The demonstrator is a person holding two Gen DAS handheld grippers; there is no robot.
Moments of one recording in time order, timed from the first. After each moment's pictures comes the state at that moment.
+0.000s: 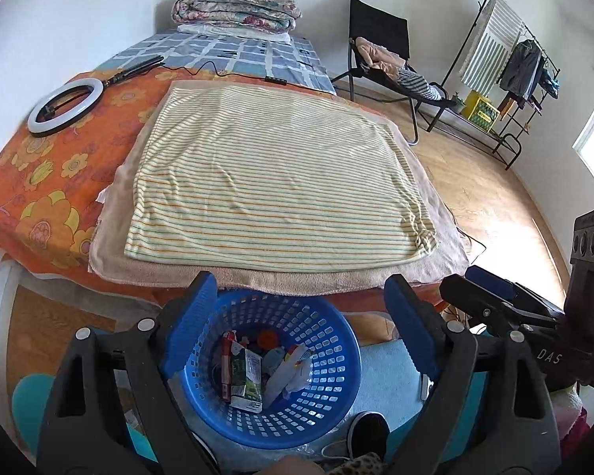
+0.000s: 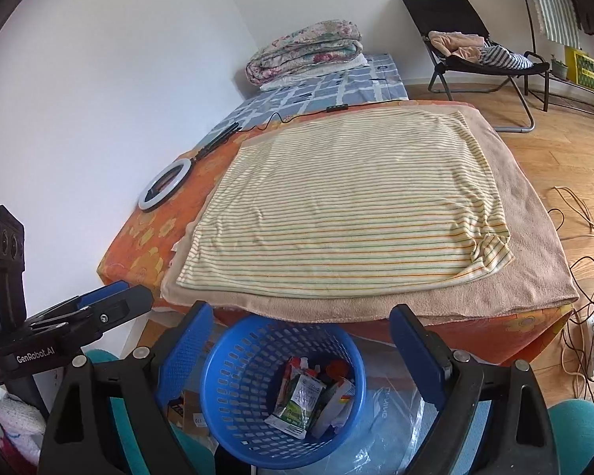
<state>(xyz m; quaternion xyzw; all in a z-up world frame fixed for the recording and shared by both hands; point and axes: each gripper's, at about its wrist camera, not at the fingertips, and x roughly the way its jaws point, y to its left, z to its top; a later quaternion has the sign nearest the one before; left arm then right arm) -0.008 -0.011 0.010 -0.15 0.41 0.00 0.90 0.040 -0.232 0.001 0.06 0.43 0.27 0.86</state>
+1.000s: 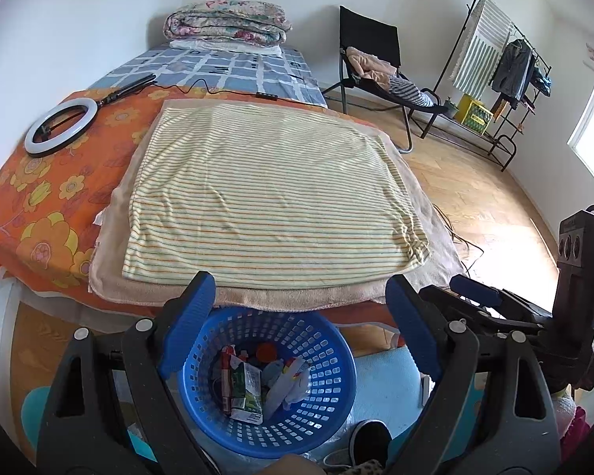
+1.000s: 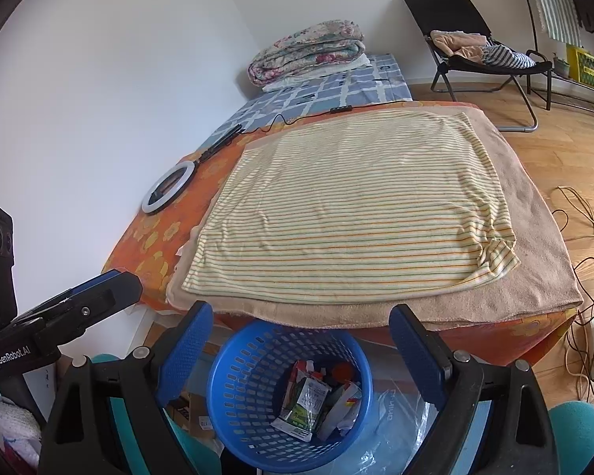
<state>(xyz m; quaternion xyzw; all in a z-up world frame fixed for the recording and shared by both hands) -0.005 -0.020 0.026 -0.14 0.39 -0.01 0.91 0.045 -0.231 0.003 0.07 0.43 0.28 0.86</state>
